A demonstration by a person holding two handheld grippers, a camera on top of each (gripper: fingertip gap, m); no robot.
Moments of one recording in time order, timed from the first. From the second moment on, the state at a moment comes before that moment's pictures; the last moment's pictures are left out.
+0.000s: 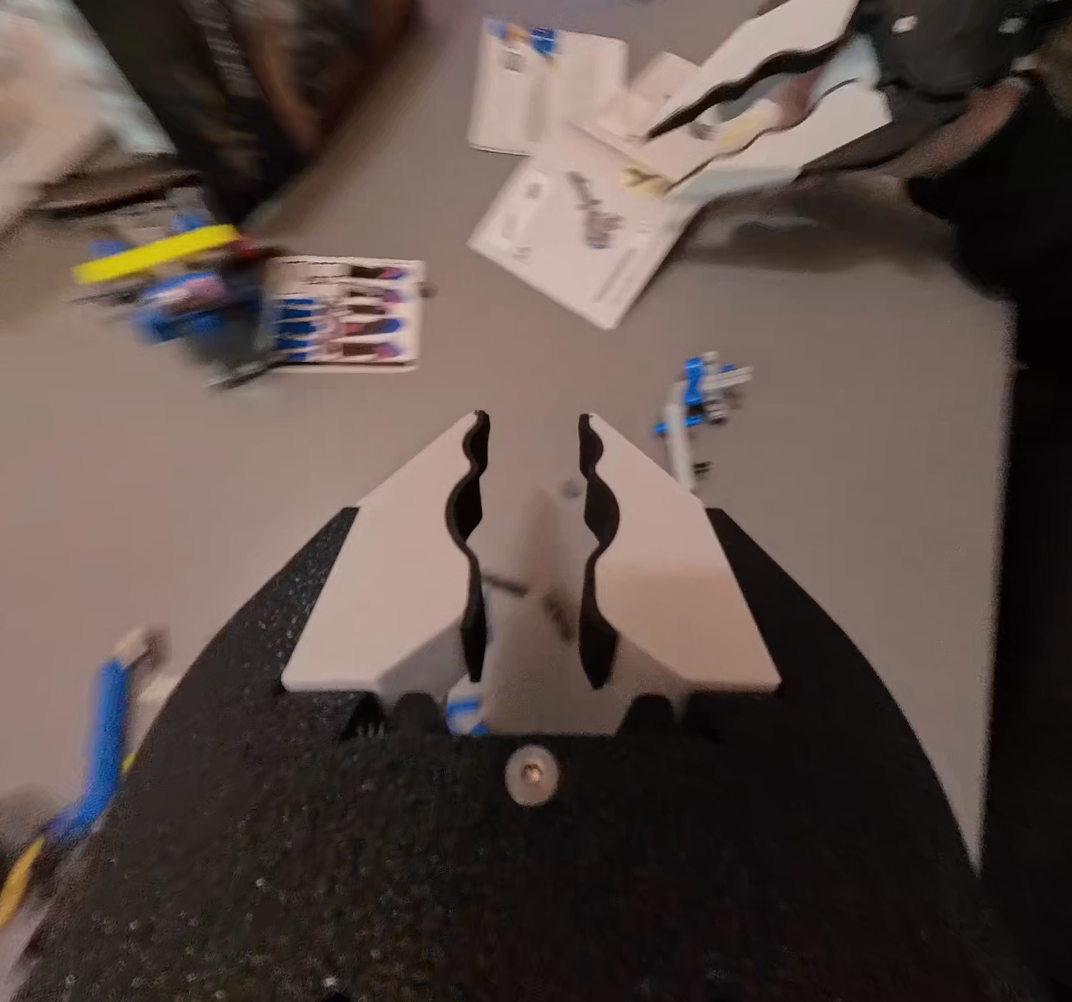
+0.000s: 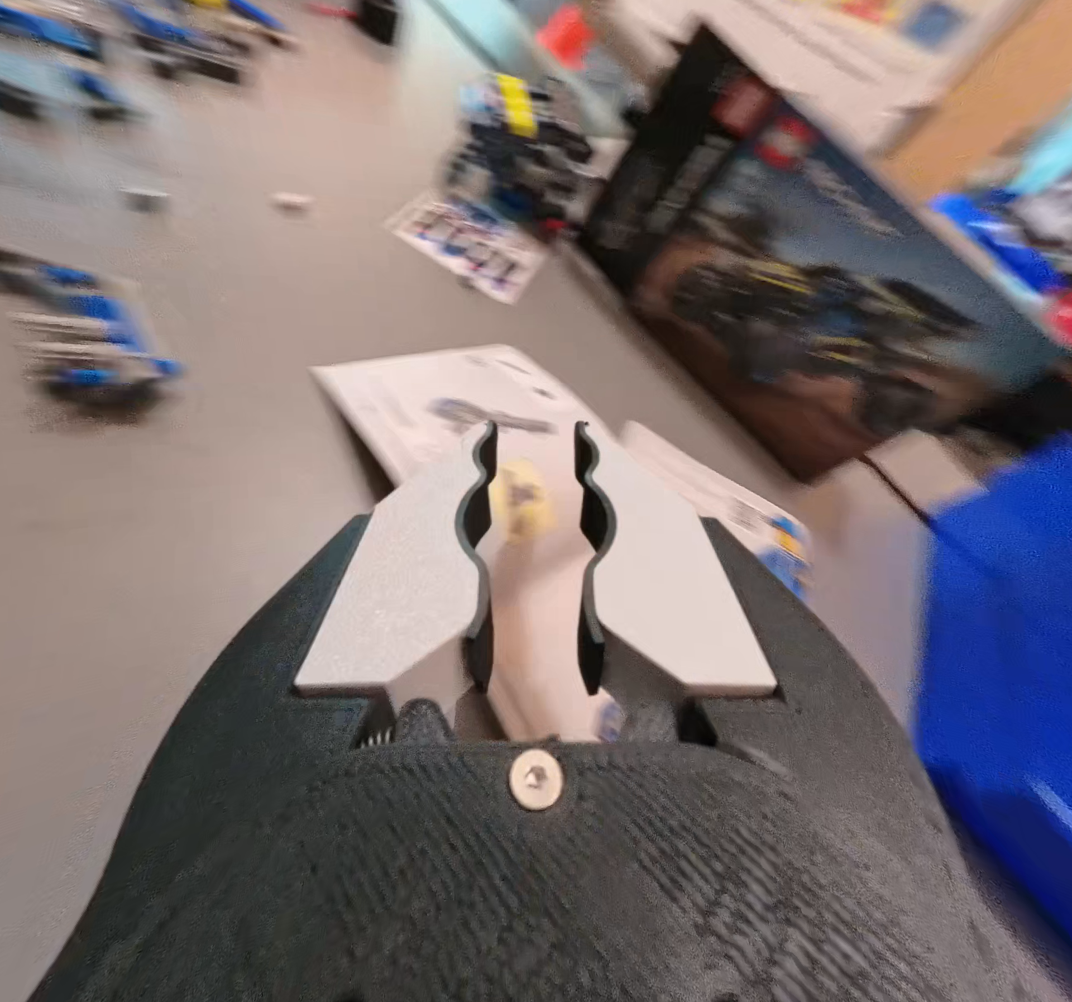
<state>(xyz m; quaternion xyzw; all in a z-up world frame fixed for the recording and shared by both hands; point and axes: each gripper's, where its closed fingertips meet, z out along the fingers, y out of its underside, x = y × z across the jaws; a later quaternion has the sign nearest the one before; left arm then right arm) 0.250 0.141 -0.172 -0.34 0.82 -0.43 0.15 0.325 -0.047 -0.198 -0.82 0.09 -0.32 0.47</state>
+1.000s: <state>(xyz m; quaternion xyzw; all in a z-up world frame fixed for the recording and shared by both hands) 0.229 0.395 -0.231 -0.52 0.81 -0.17 0.20 0.360 -0.088 -0.222 -0.82 0.13 -0.43 0.36</state>
